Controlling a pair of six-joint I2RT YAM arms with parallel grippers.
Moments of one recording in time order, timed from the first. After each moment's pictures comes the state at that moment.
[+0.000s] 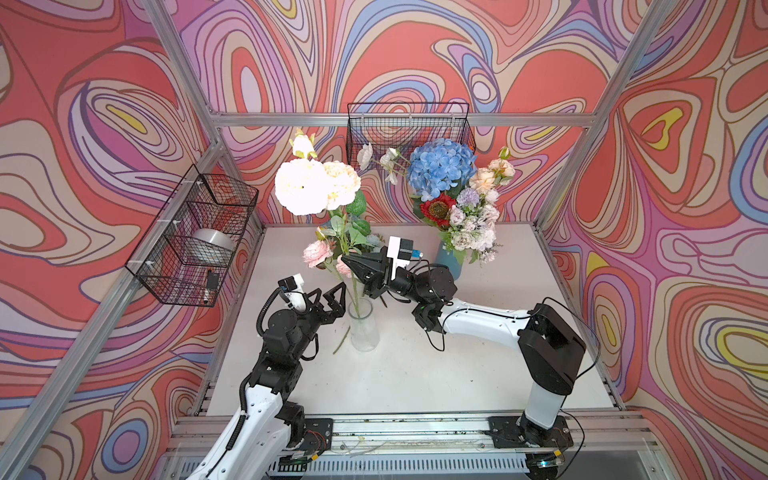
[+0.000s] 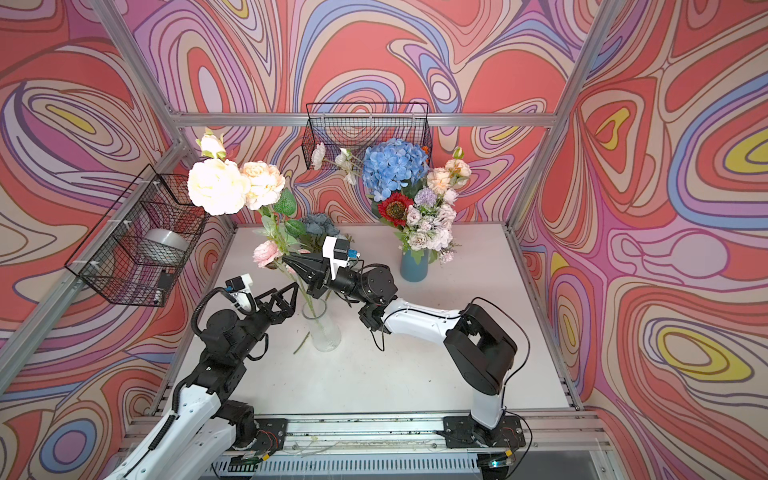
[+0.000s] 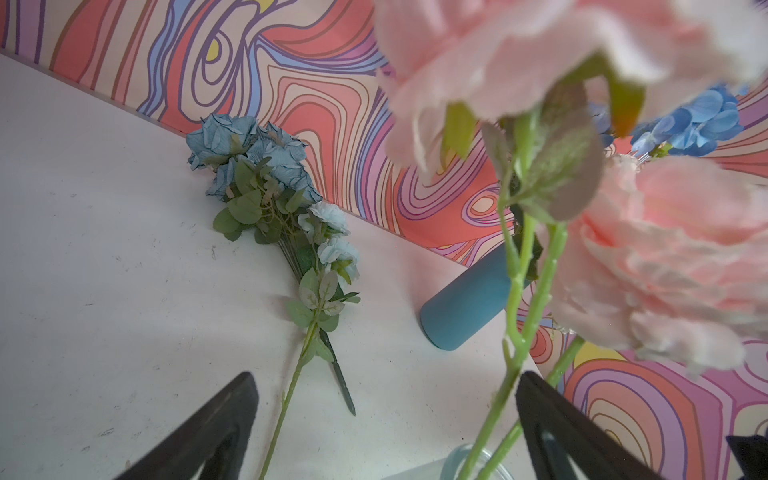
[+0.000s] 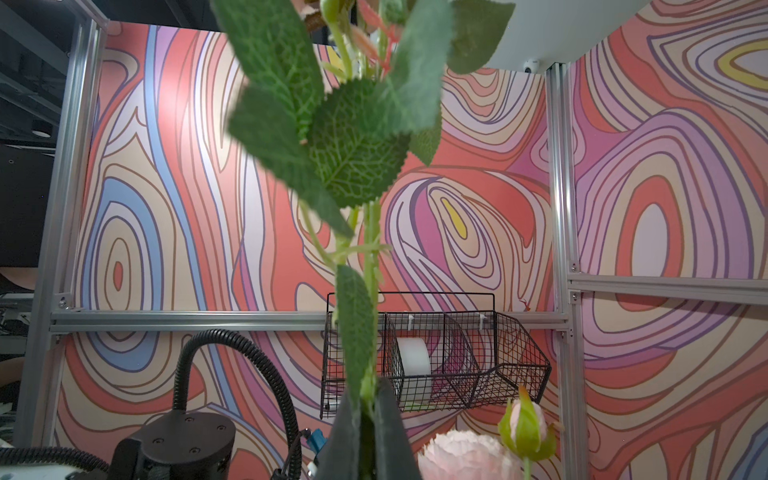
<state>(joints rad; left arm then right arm) -0.24 0.66 0.37 0.21 0.12 -0.66 0.89 1.82 1.24 1.24 -0.46 0.27</state>
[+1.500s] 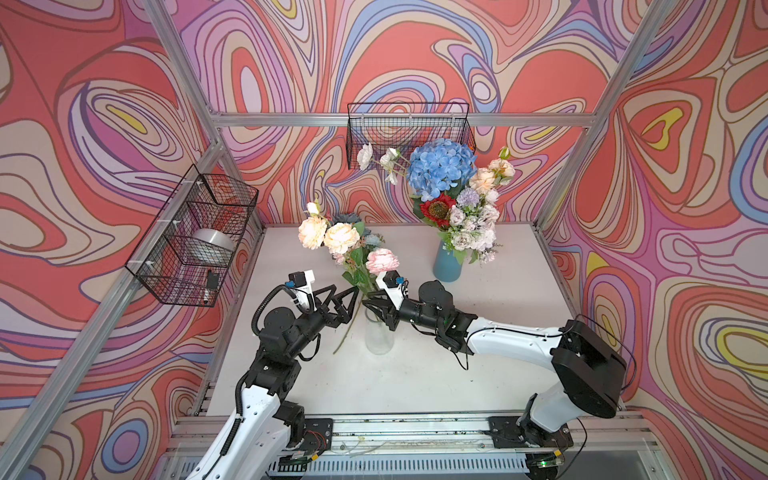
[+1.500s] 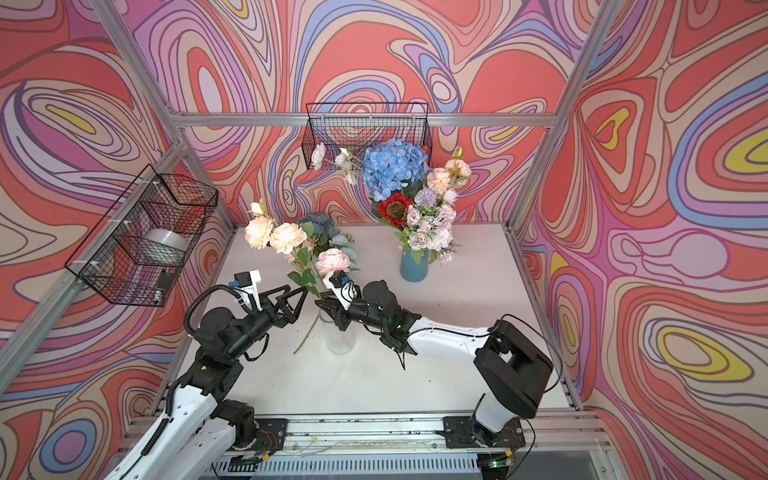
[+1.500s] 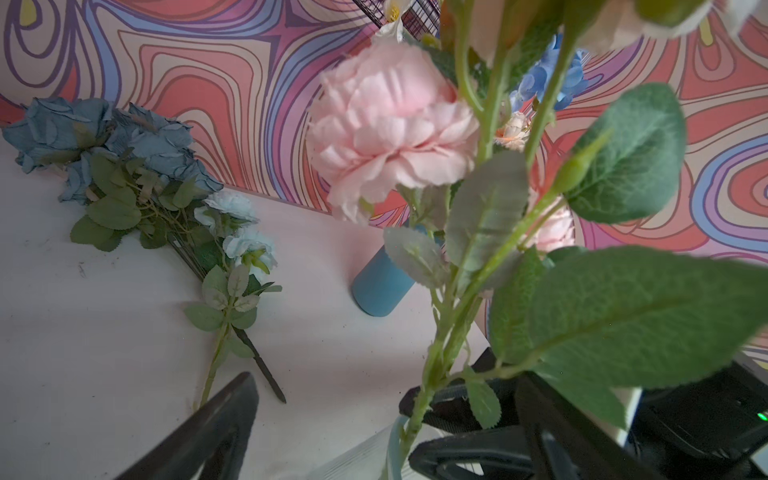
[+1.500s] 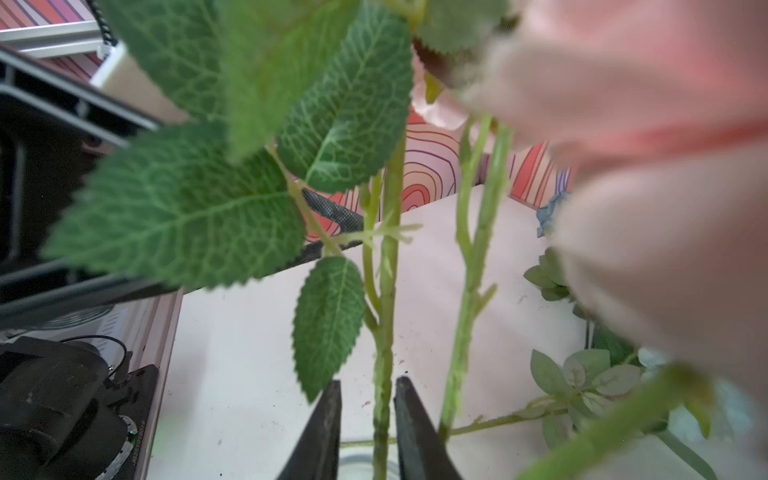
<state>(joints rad) -0.27 0.66 0.43 0.19 0.35 -0.64 0.90 1.57 0.89 0.54 -0.26 0.07</state>
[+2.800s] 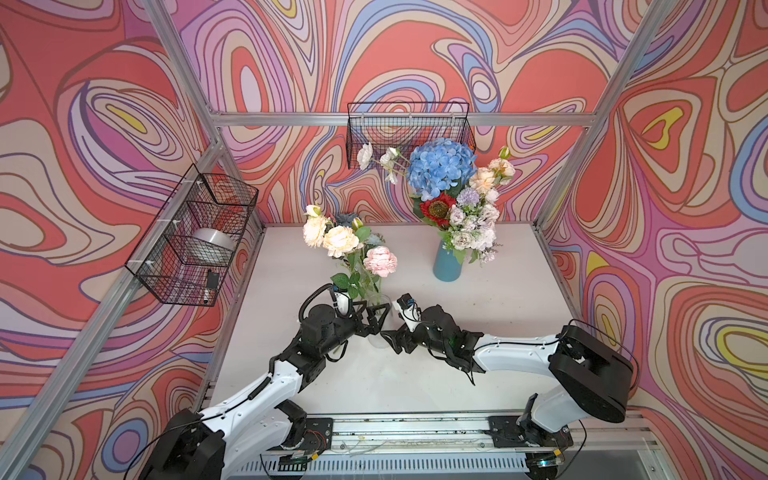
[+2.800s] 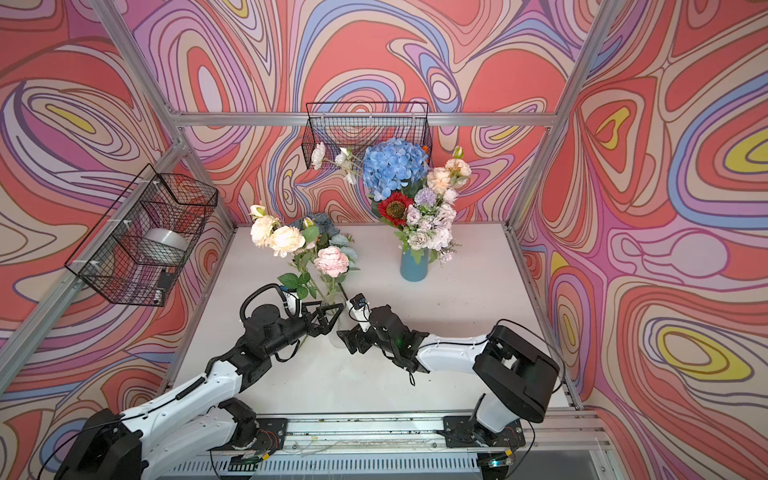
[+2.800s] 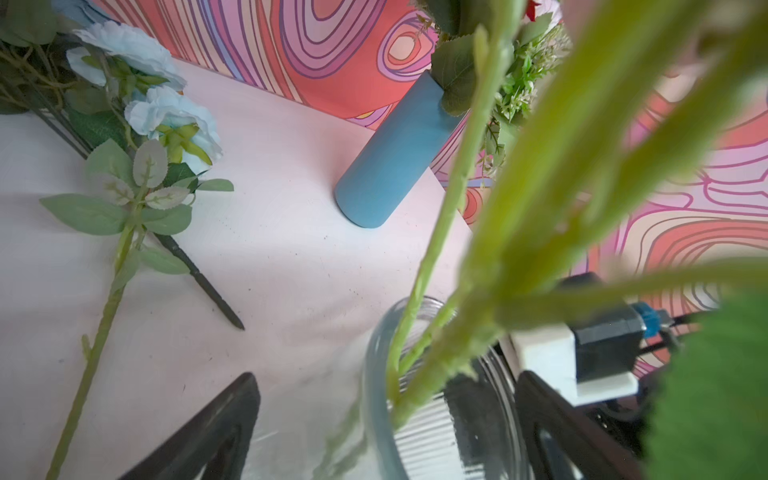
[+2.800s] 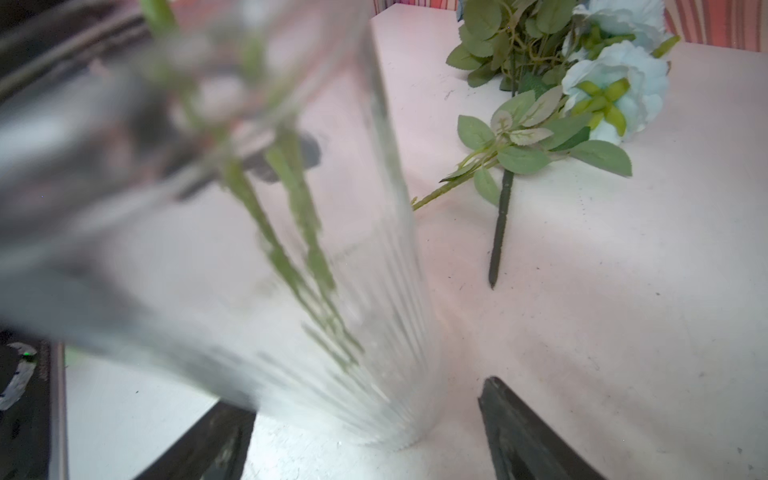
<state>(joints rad) -0.53 1.02 0.38 0.43 0.25 -0.63 0.92 1.57 0.65 0.46 0.00 0.22</state>
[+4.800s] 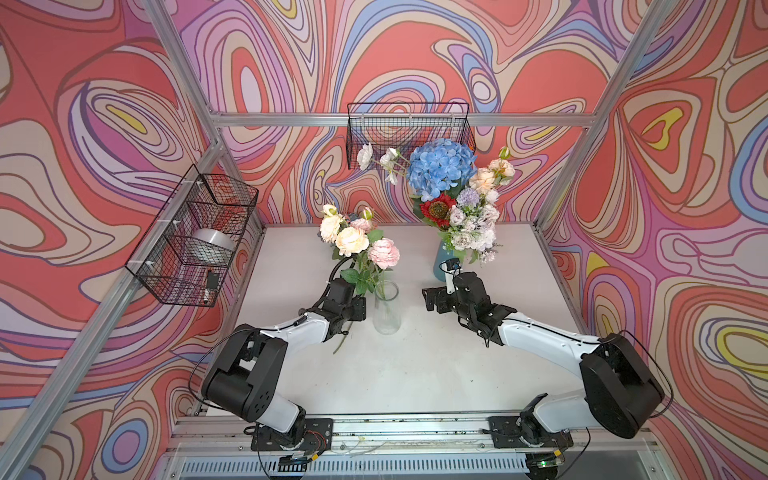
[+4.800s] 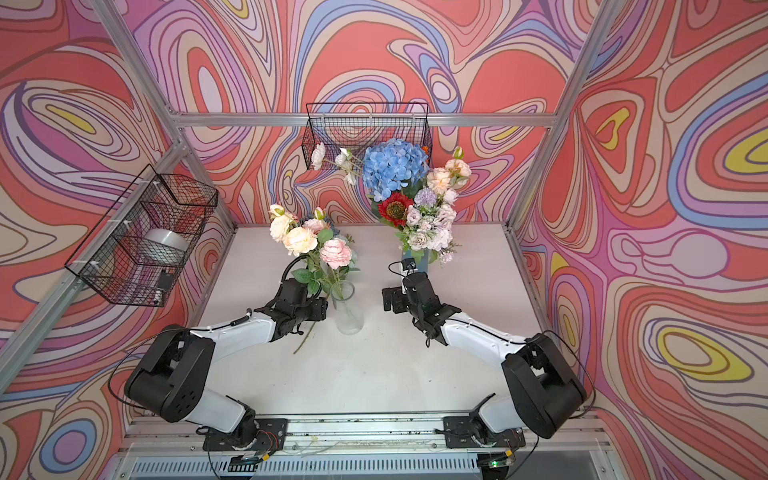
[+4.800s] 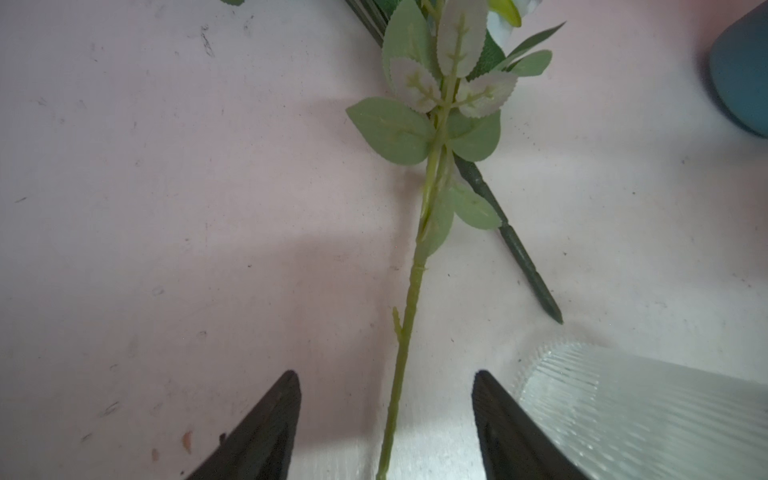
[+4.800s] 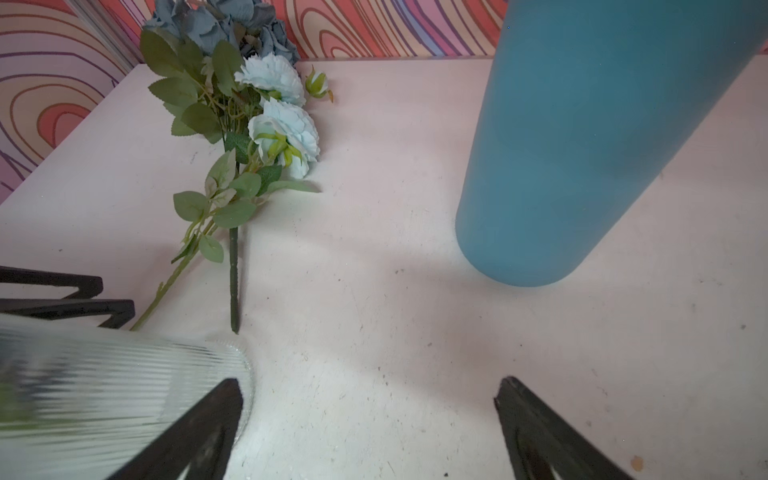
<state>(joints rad) -0.40 1.55 0.70 0.03 -0.07 -0.32 0.57 1.43 0.78 0.09 0.14 0.31</state>
